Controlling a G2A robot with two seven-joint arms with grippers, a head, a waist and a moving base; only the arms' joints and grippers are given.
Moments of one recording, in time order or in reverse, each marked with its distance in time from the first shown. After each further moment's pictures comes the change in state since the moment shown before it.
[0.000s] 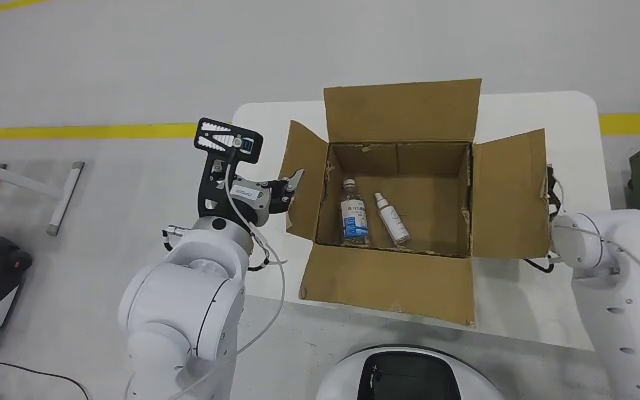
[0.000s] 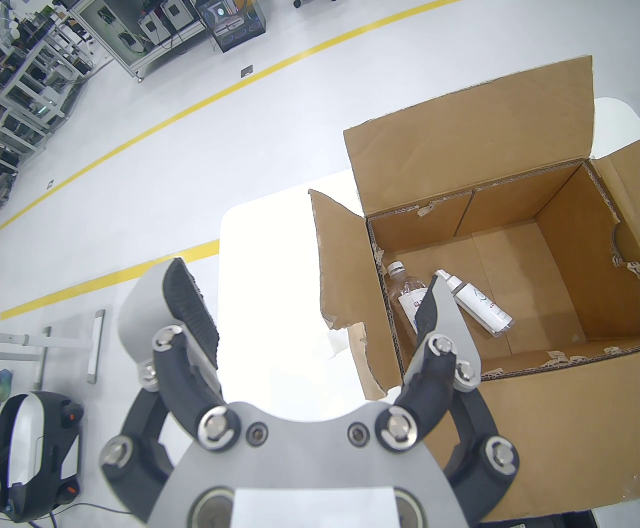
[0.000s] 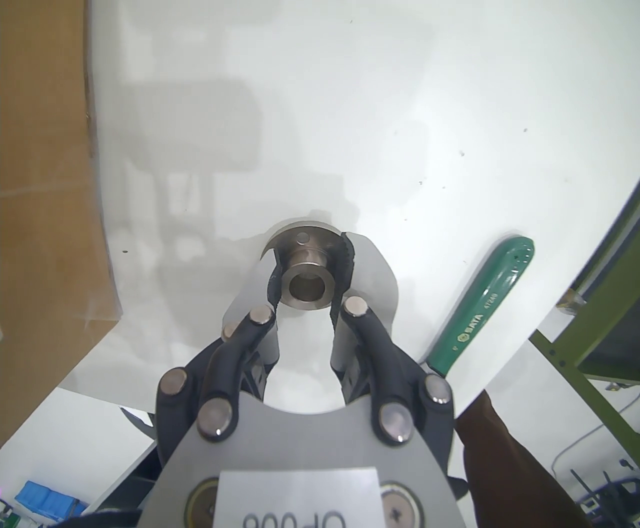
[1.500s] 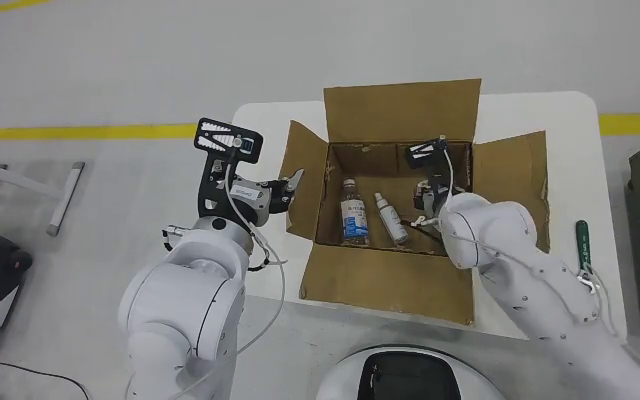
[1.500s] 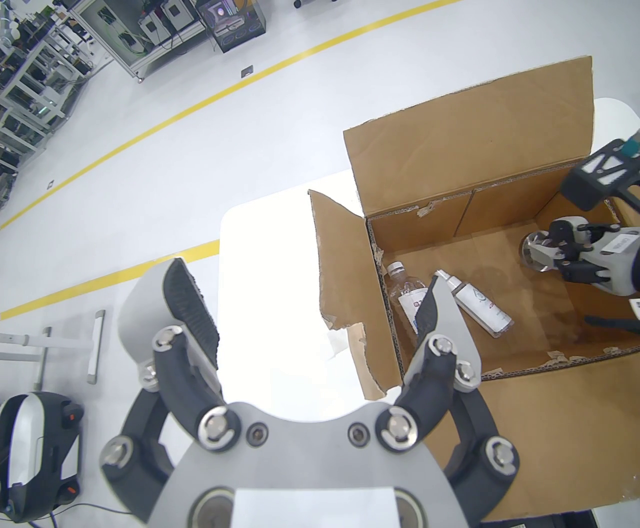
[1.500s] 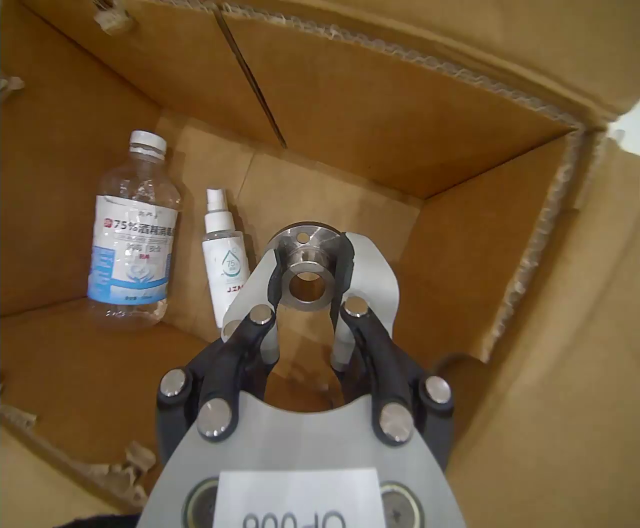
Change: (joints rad) left arm 0.000 0.000 0.000 0.000 0.000 0.000 0.000; right arm 0.274 -0.031 -0.582 0.071 -0.033 0.332 -0.275
